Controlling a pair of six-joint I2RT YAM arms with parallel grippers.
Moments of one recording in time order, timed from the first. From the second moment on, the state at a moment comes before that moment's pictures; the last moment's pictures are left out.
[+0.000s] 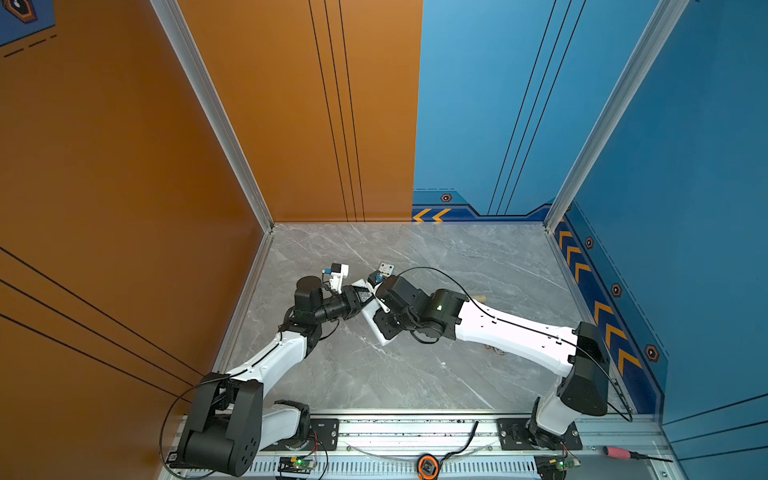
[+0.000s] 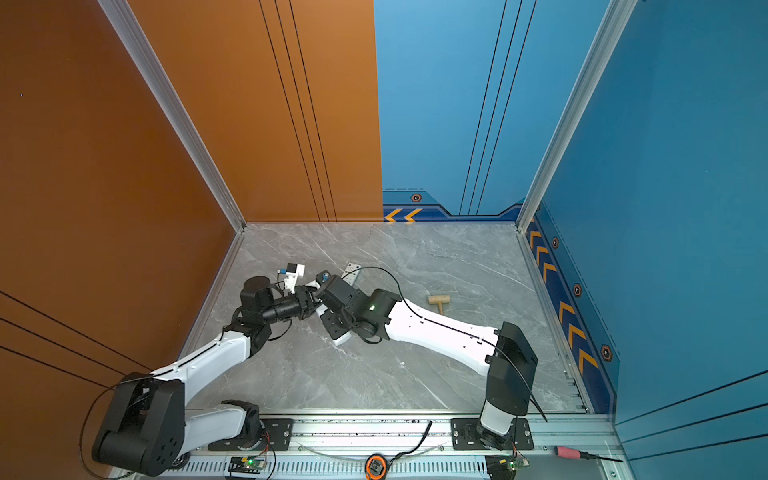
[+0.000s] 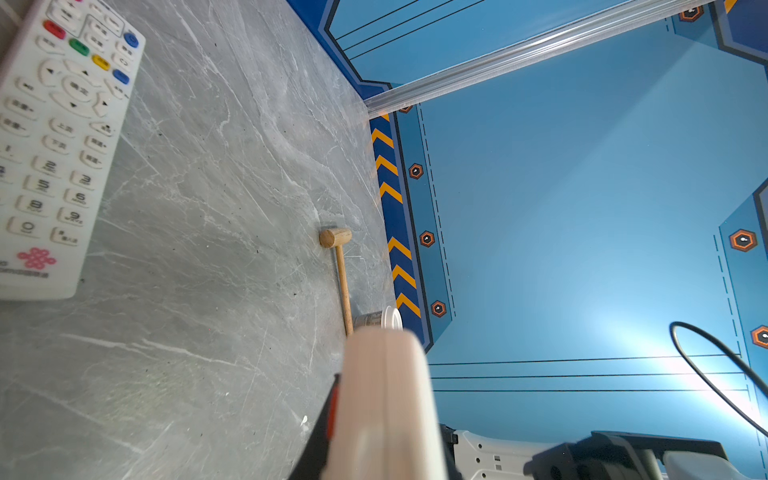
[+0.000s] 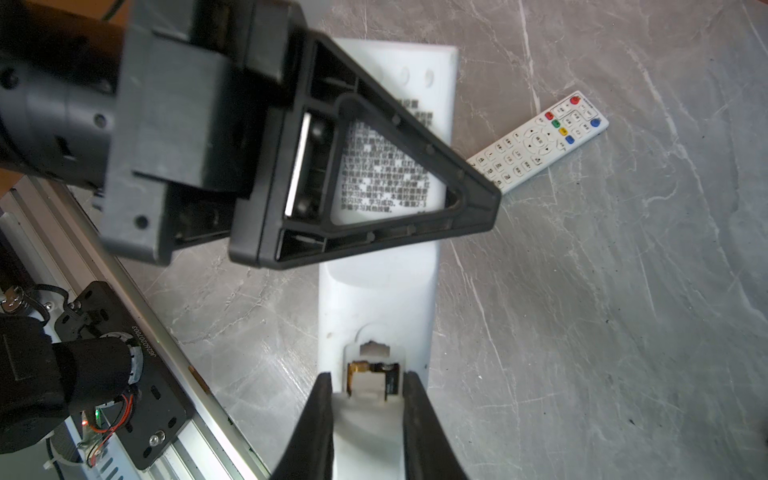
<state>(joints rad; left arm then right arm) -0.18 1.23 0.52 0.42 0.84 -1.04 1.09 1.70 1.52 -0.69 0.13 0.36</state>
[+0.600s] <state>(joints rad) -0.18 1.23 0.52 0.44 0.87 -1.05 1.11 1.64 1.51 -0.71 0.19 0.36</state>
